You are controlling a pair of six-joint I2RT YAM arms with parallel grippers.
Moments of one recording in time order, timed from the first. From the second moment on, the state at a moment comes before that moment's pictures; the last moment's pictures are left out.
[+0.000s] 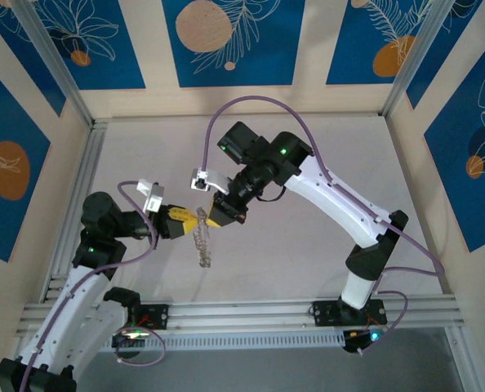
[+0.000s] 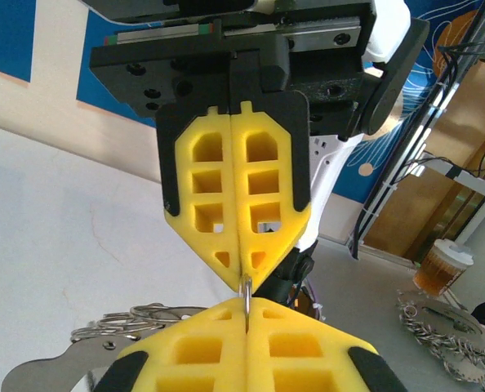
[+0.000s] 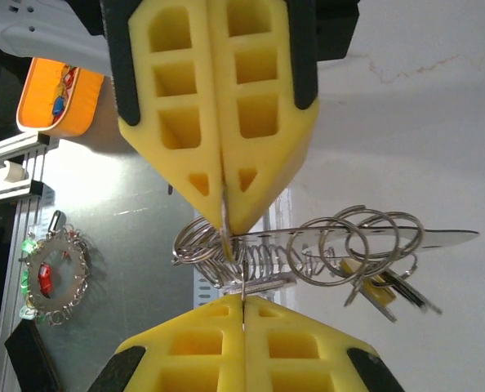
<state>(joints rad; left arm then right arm) -0.28 0.68 0.60 0.13 1.25 -0.38 0.92 1.74 2.05 -1.40 -0.68 -0.29</state>
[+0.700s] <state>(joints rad) -0.28 0.68 0.60 0.13 1.25 -0.38 0.92 1.71 2.00 -1.37 -0.68 -0.28</state>
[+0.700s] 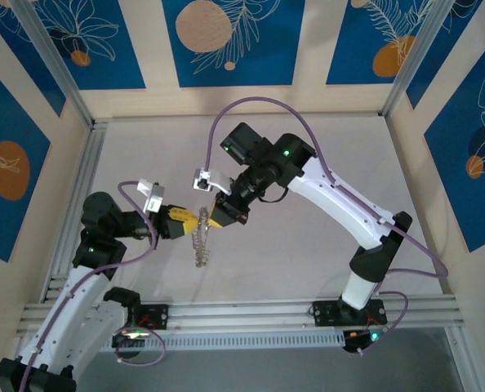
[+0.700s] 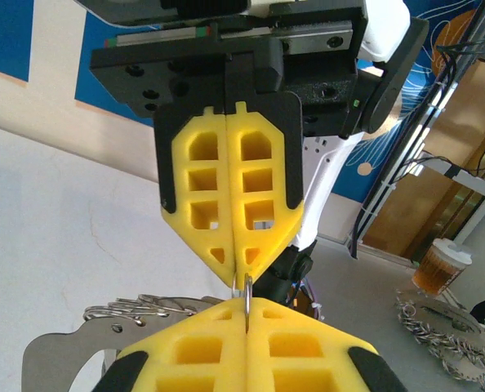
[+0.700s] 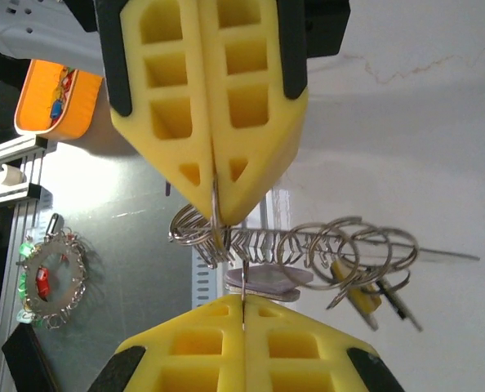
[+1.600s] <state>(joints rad) -0.28 0.68 0.60 0.13 1.25 -0.38 0.94 1.69 2.00 -1.35 -0.70 -0.28</state>
